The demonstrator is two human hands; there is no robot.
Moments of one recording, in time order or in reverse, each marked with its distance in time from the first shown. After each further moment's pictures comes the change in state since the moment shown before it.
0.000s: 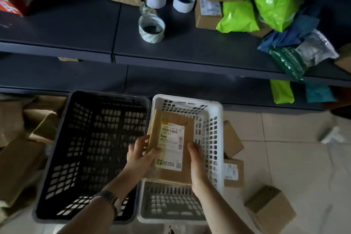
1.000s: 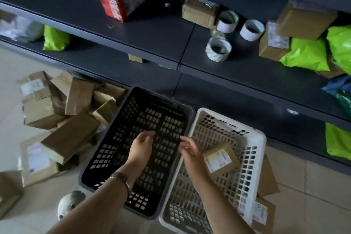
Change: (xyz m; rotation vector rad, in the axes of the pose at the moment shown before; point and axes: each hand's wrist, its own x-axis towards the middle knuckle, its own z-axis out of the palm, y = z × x) left_hand -0.004 -0.033 -0.091 -0.268 0.417 0.012; right_hand -0.021 -0.006 0.111 -0.558 -0.381 -0.155
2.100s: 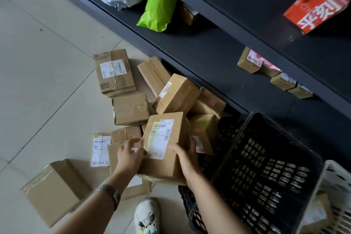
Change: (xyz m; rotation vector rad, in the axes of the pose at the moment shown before) left_hand 0.225 -0.146 -0.418 -0.056 0.052 -0.367; right_hand 0.127 -0.028 0.487 -0.118 -0.003 0.352
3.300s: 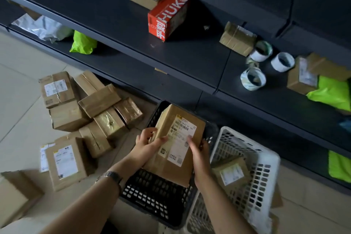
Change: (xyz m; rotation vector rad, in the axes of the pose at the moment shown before) left_hand -0.254 0.104 0.258 0.040 -0.302 0.280; right_hand -0.134 0.014 -0.360 0.400 0.139 -0.161
